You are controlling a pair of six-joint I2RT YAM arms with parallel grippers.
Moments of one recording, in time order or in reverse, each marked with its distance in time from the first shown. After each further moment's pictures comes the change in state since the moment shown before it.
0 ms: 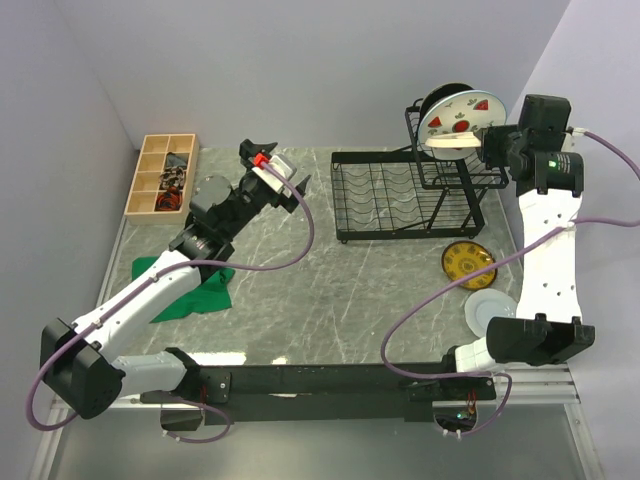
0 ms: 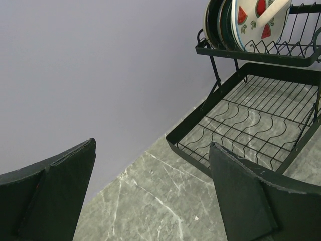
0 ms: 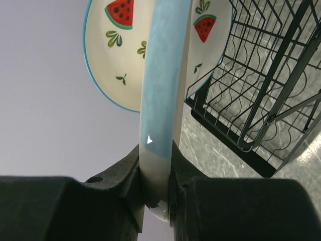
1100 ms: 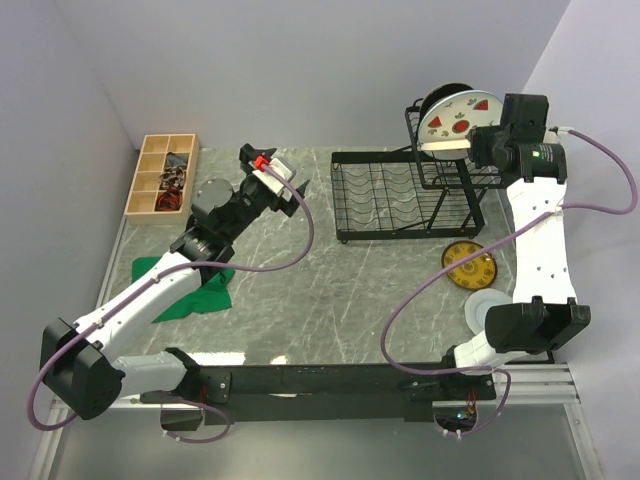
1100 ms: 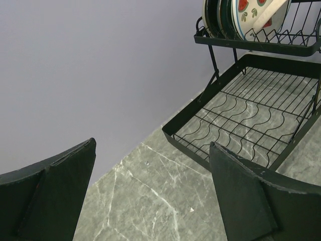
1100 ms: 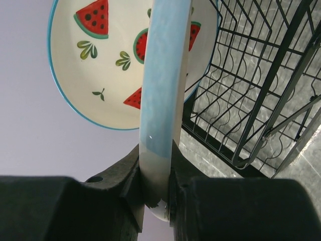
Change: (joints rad) left arm 0.004 -0.003 -0.033 -0.001 -0.010 -0.019; right arm 0.055 0.071 0.000 0.002 0.089 0.017
